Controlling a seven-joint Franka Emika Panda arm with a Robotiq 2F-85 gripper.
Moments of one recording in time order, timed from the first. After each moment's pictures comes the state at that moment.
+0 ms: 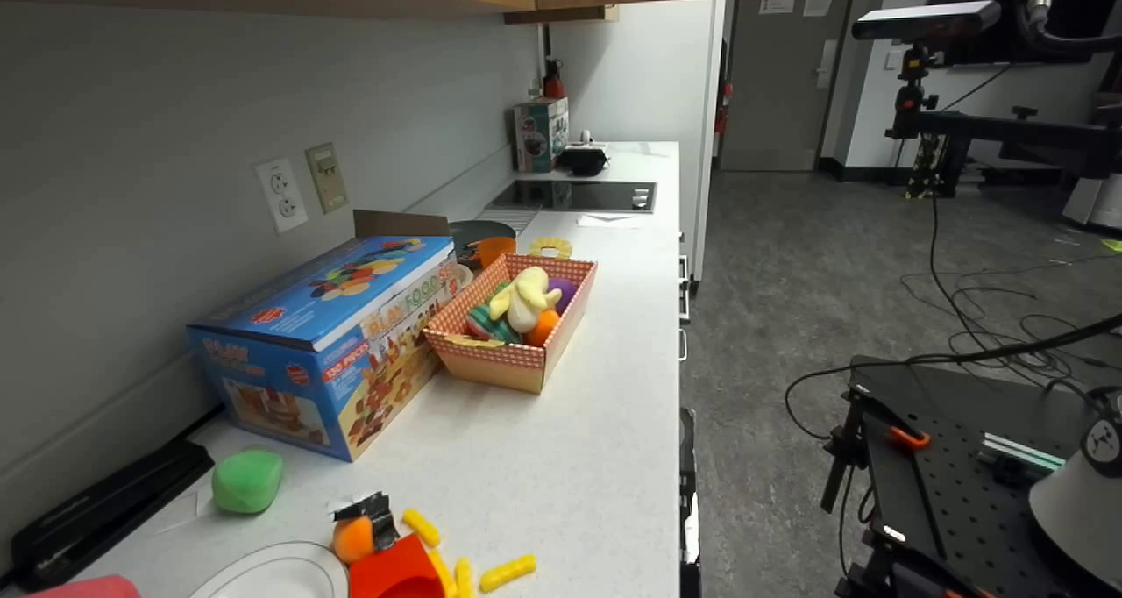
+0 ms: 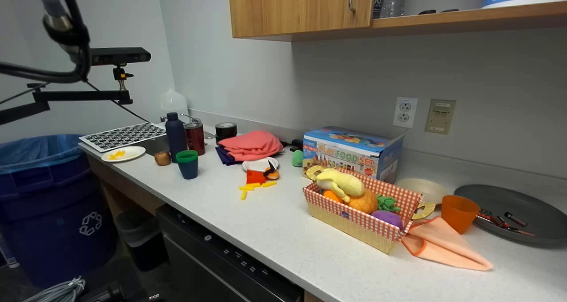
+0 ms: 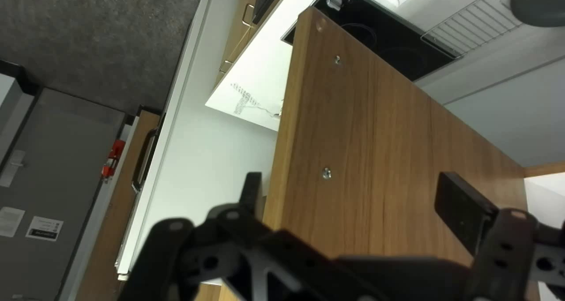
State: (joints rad) arm -0.45 -0.52 -0.23 -1.92 -0.46 2.23 0.24
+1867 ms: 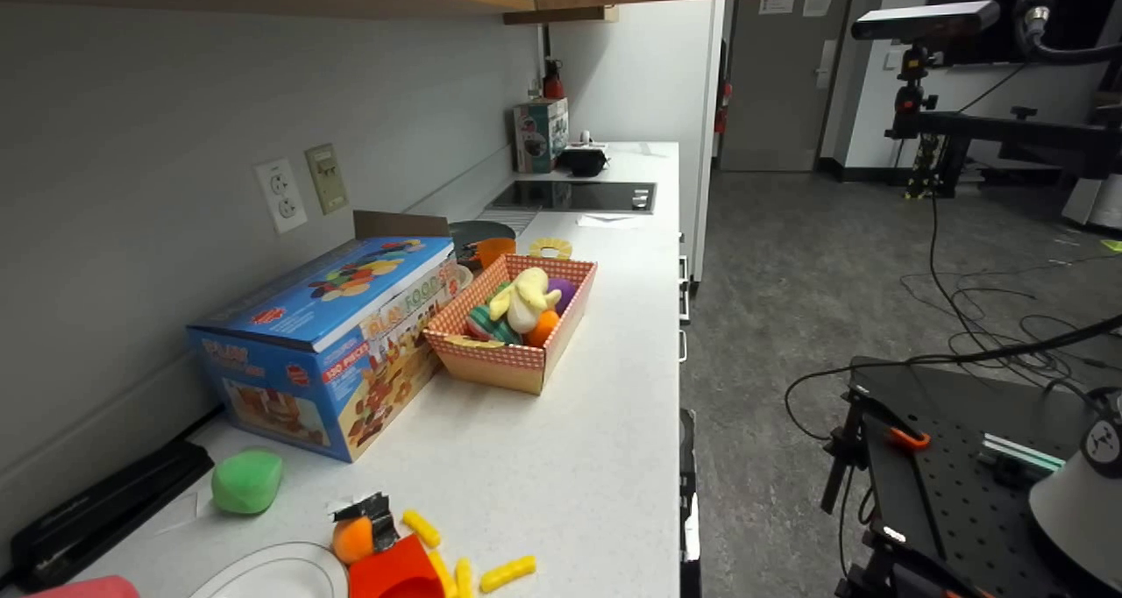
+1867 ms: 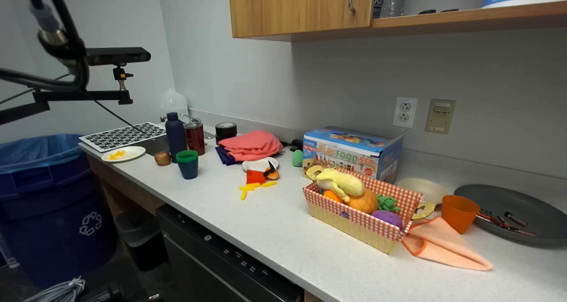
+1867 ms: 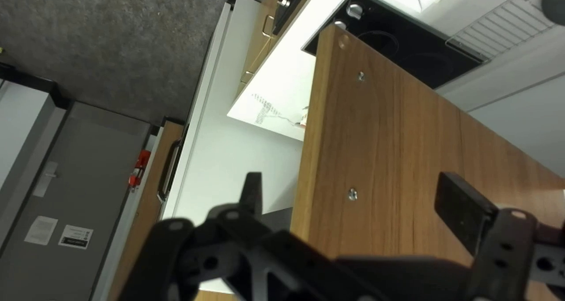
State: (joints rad) arm -0.48 -0.52 -0.22 -1.94 -0.51 2.23 0.31
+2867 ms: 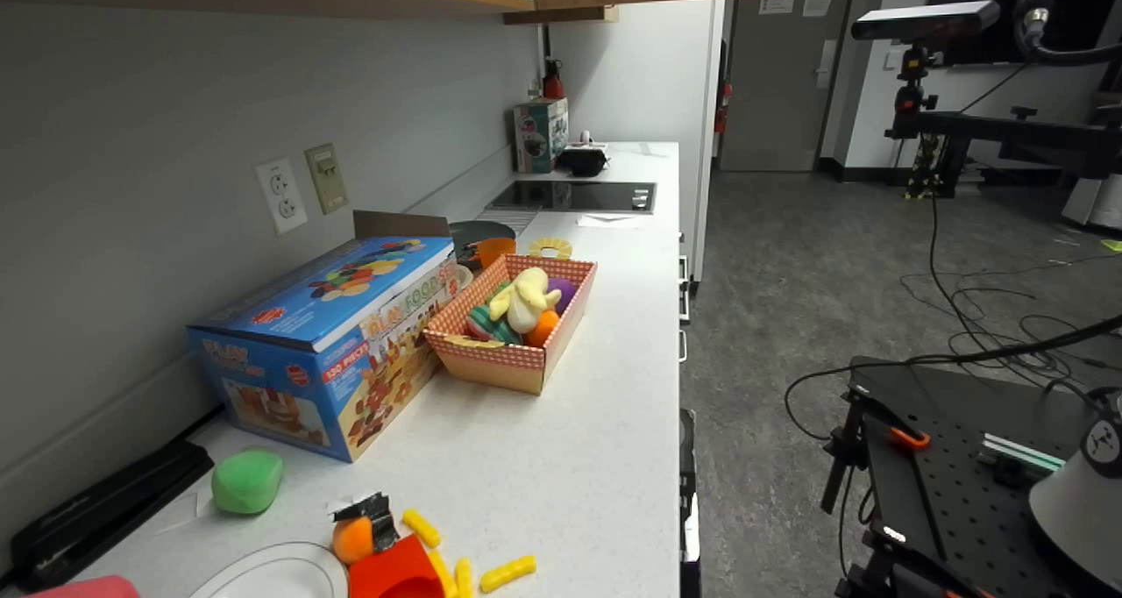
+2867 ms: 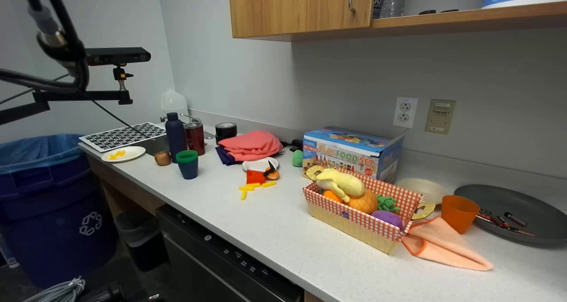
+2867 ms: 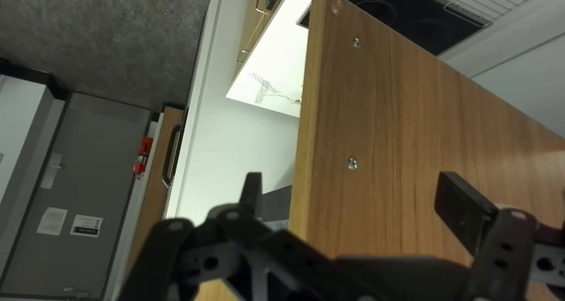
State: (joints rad) arm -0.49 -0.52 -0.22 -1.94 -0.51 2.29 0.35
